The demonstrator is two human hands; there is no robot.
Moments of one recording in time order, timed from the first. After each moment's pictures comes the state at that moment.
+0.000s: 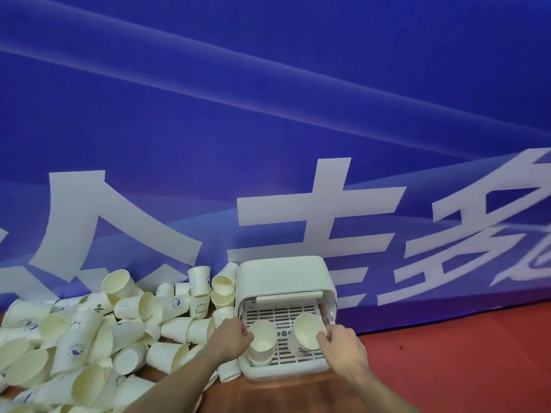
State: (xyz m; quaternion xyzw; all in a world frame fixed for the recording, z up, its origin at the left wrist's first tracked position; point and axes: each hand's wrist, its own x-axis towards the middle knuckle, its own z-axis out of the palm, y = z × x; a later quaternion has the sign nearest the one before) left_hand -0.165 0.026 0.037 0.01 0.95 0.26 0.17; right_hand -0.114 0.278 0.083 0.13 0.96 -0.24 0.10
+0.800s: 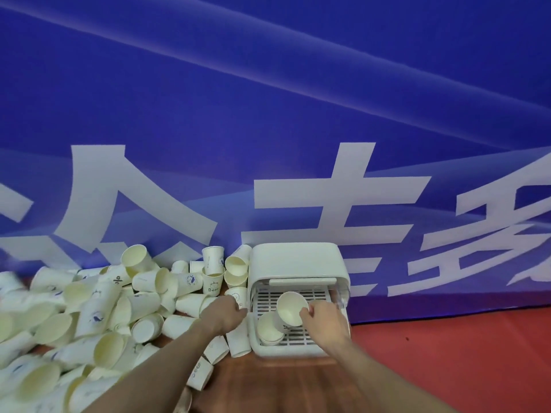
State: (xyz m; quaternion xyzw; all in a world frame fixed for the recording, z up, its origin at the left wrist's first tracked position) left_hand -0.165 -0.010 0.051 -0.06 0.95 0.22 0.21; right_hand -0.134 0.233 0.088 0.04 0.97 -0.23 0.10
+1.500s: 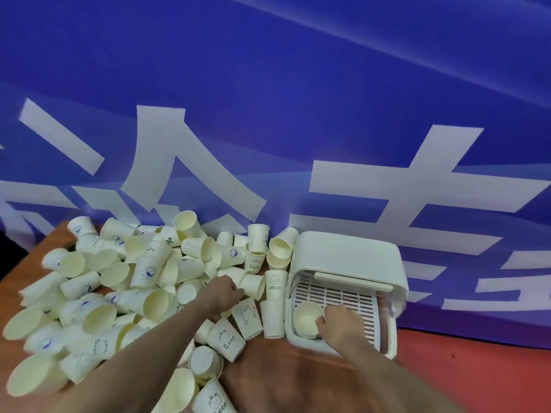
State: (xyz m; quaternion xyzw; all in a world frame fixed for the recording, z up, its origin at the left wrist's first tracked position) left_hand -0.153 -0.097 0.035 -0.19 0.93 0.25 0.21; right_hand -0.170 0.190 0.027 -0.09 0.98 -0.04 0.19
